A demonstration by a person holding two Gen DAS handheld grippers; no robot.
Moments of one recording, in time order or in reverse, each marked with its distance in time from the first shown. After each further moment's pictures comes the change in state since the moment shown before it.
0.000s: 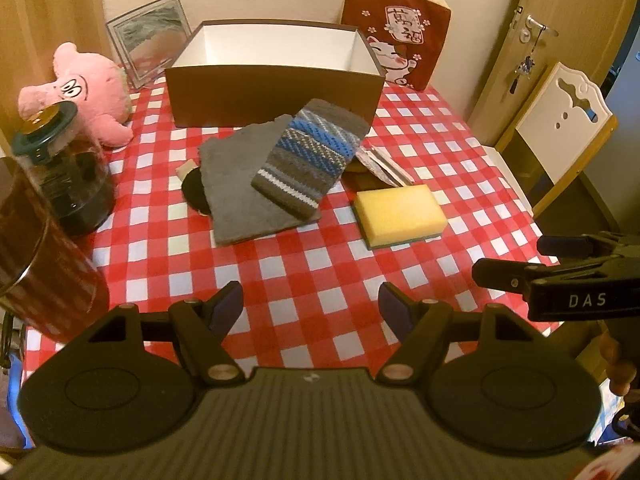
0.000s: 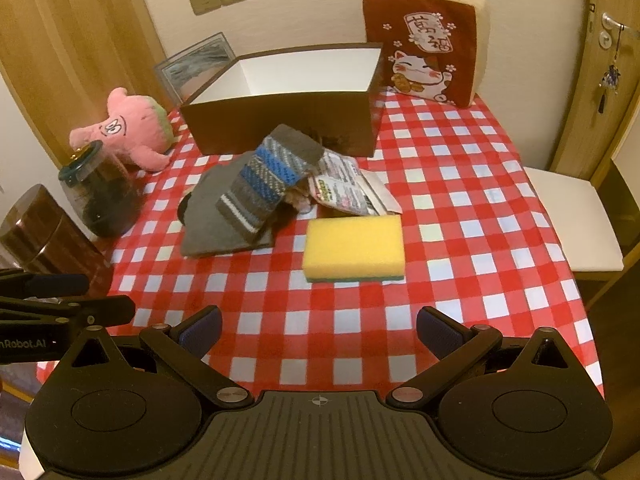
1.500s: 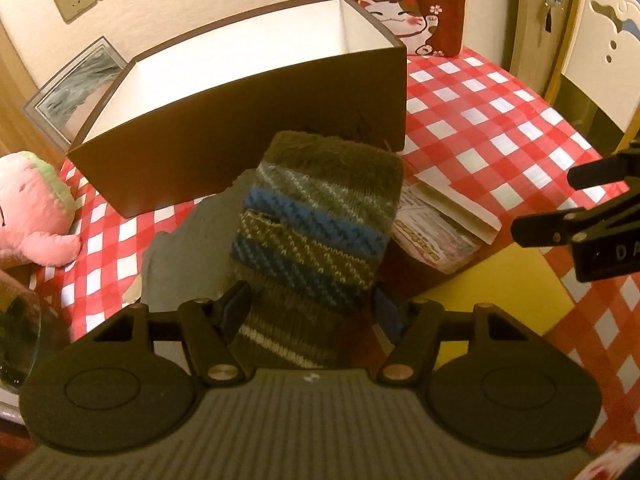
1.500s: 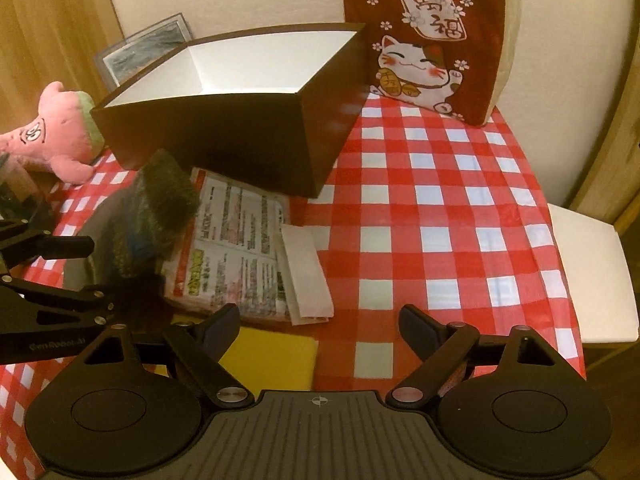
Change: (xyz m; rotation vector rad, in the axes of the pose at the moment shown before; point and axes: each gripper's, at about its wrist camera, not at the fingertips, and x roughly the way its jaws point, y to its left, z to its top) left arm 0.194 -0.043 0.098 0.244 0.009 0.179; right arm 0.152 -0.102 0.094 -0.095 0.026 0.004
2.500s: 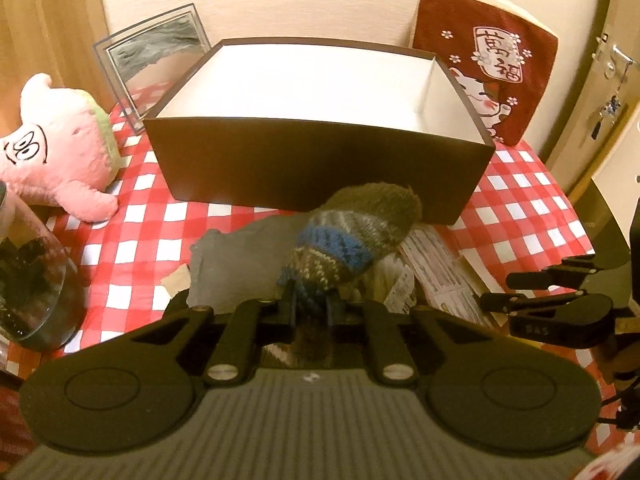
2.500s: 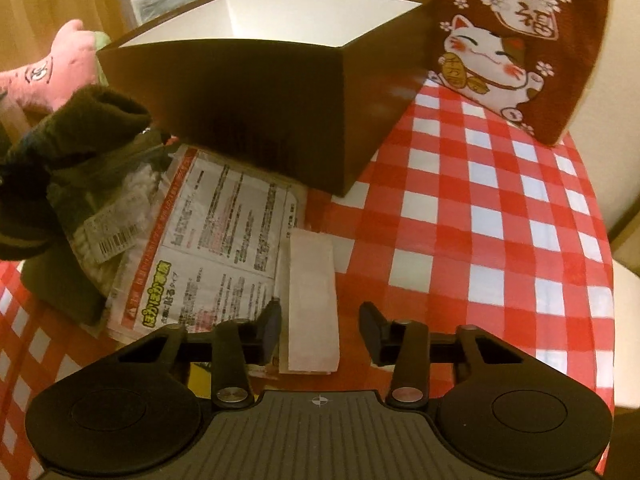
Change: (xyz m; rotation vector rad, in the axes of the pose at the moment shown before) left arm -0.027 0.072 0.012 -0.324 -0.045 -0.022; right arm 0.076 -0.001 0.023 -0.190 0.069 0.060
